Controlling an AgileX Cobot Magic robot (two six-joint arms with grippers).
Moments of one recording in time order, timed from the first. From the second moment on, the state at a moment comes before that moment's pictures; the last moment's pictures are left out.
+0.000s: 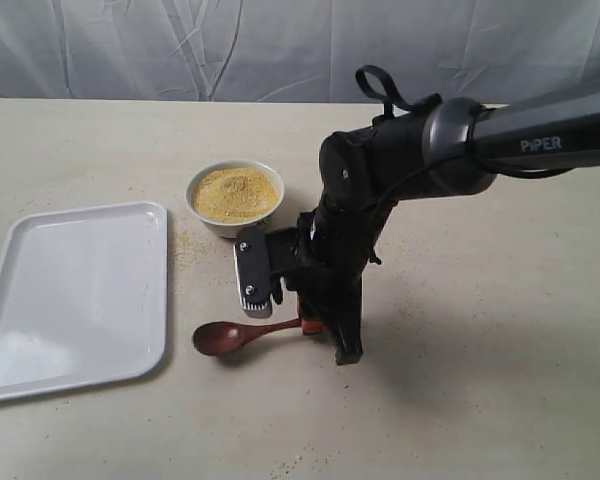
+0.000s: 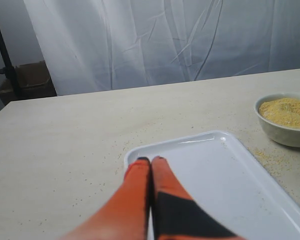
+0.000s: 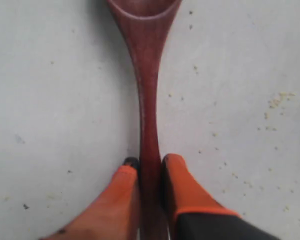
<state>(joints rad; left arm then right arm) -0.05 0.01 0.00 0.04 0.24 0.06 0.72 2.01 -1.24 0.23 0.75 -1.27</state>
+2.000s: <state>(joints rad) -0.05 0.01 0.00 0.04 0.24 0.06 0.88 1.83 -1.04 0.95 -0.47 -0.07</state>
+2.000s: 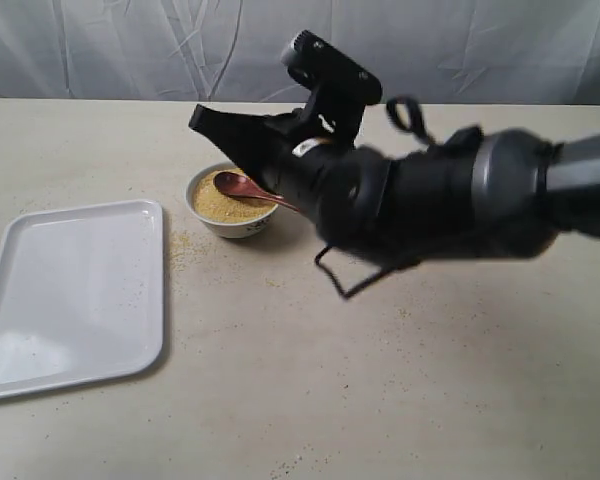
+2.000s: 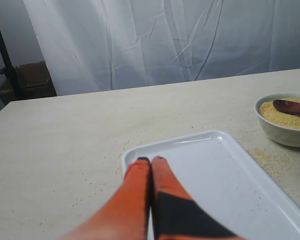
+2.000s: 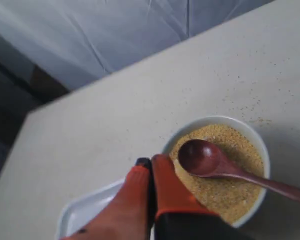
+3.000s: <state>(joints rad) -0.05 0.01 0.00 0.04 0.24 0.06 1.00 2.21 -0.97 1.06 -1.01 1.19</state>
